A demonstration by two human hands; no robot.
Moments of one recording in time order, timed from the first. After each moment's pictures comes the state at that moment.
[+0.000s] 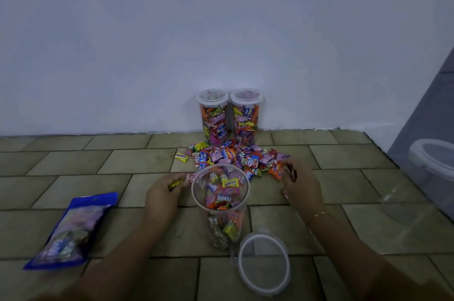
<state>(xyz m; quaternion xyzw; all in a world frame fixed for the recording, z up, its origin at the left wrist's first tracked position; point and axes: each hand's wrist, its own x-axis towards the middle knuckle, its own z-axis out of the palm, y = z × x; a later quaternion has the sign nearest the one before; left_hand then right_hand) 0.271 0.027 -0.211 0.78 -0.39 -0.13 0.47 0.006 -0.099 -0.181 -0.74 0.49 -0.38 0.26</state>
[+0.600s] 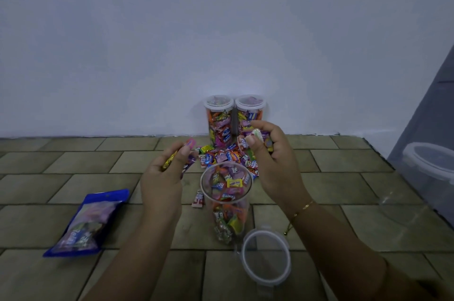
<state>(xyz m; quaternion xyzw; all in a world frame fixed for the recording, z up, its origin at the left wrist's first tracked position) 0.204 0.061 -0.105 0.55 -0.26 -0.18 0.77 0.048 -0.020 -0.075 -0.70 0.26 -0.50 0.44</state>
